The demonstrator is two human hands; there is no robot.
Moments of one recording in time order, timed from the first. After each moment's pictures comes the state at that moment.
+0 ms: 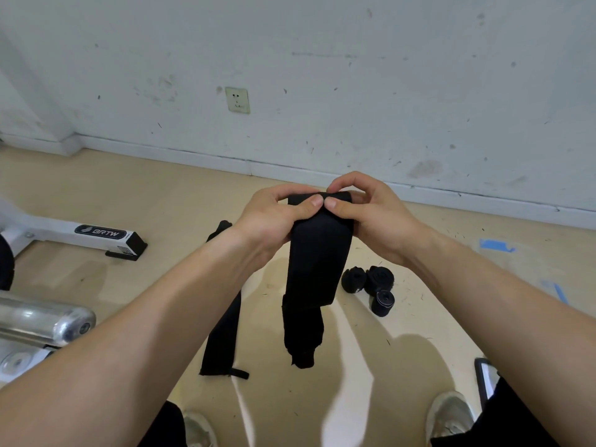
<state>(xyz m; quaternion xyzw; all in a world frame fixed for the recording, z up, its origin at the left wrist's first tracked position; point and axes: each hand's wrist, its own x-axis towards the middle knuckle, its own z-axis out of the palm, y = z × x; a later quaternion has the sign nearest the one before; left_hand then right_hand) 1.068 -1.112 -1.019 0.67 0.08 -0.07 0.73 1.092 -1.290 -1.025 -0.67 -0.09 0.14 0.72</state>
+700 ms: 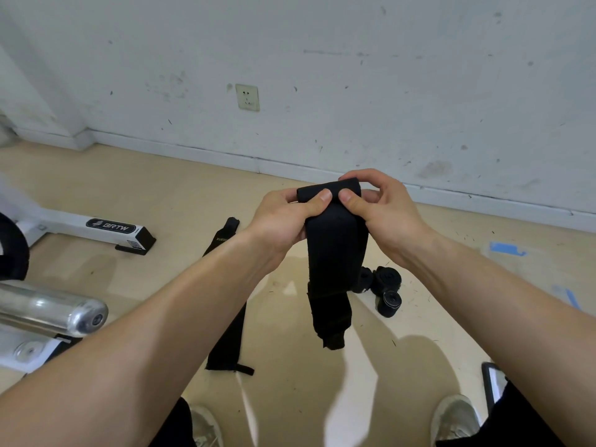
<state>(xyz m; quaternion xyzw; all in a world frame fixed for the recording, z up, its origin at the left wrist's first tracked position) 1.065 -1.114 -1.023 0.65 0.09 -0.08 0.75 1.089 -1.281 -1.026 -0.70 -0.06 0.06 0.71</state>
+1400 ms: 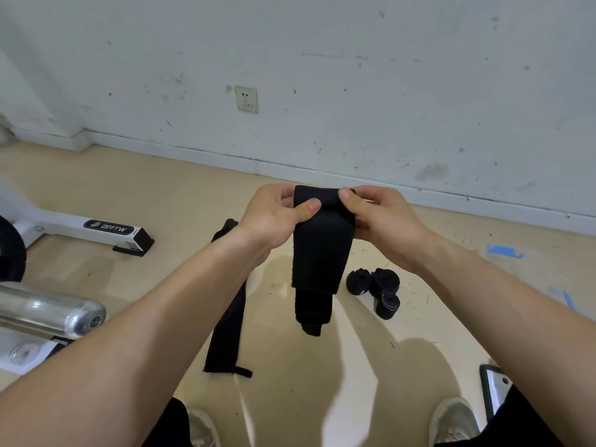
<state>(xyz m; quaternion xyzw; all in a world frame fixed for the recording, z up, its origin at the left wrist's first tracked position) 1.072 -1.100 -1.025 0.77 0.05 -0.03 0.64 1.090 -1.286 -1.028 -0.71 -0.05 0.13 0.69</state>
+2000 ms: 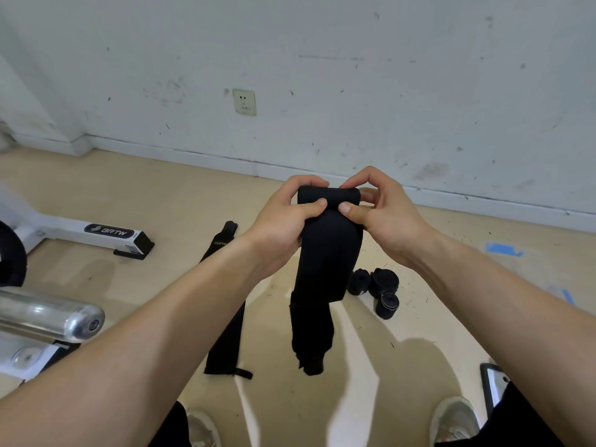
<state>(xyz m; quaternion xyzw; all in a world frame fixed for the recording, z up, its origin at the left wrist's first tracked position) 1.060 -1.122 -1.016 0.65 0.04 -0.08 0.75 1.088 -1.293 -1.021 -0.74 -0.08 0.07 0.67</state>
